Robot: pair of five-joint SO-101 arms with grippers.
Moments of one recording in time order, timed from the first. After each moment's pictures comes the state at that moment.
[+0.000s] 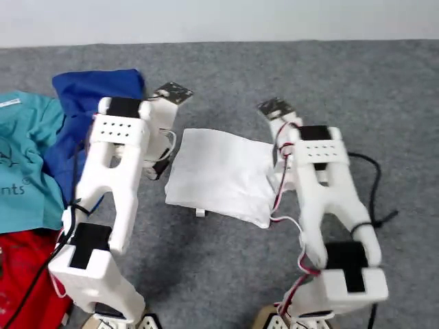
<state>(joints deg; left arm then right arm) 4.8 12.6 -5.2 96.7 -15.1 -6.7 3.5 17.2 72.7 21.3</state>
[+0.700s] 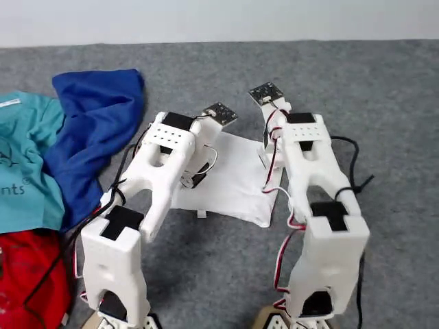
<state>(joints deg) 15.2 27.4 -5.1 83.9 -13.1 -6.9 28.1 -3.6 62.2 21.3</state>
